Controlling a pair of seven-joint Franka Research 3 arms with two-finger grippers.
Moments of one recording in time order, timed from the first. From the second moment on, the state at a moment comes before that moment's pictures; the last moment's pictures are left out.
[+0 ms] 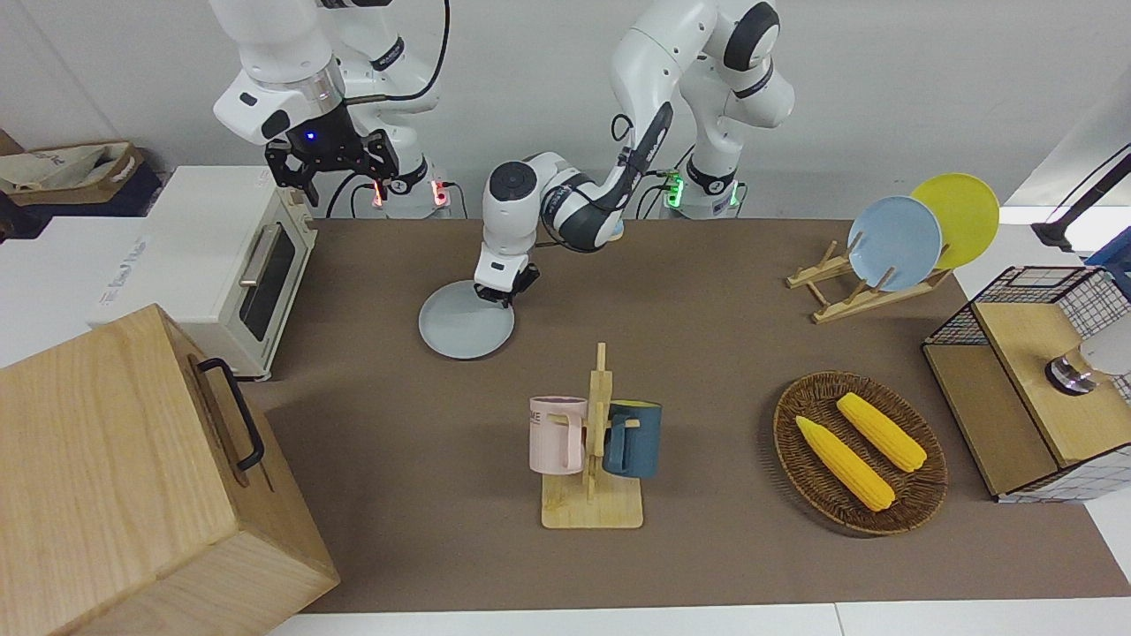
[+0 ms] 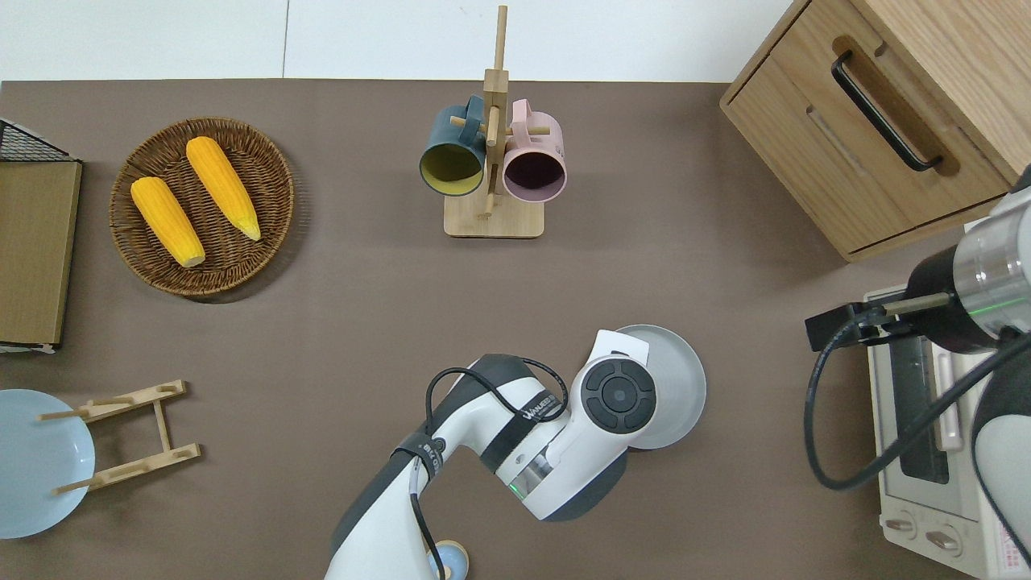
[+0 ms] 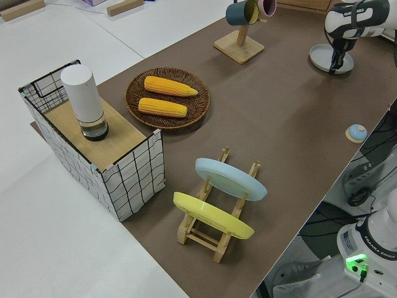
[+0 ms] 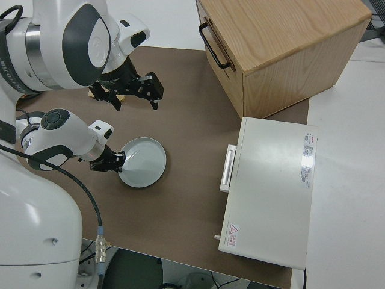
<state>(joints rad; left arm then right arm) -0.62 0.48 -0.29 -1.77 -0.02 2.24 -1.29 0.02 -0.01 0.12 -1.48 0.00 1.39 0.03</state>
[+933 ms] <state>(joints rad) -0.62 0.49 -0.29 -1.69 0.02 2.14 -1.30 0.02 -0.01 0.12 -1.48 0.00 1.39 0.03</state>
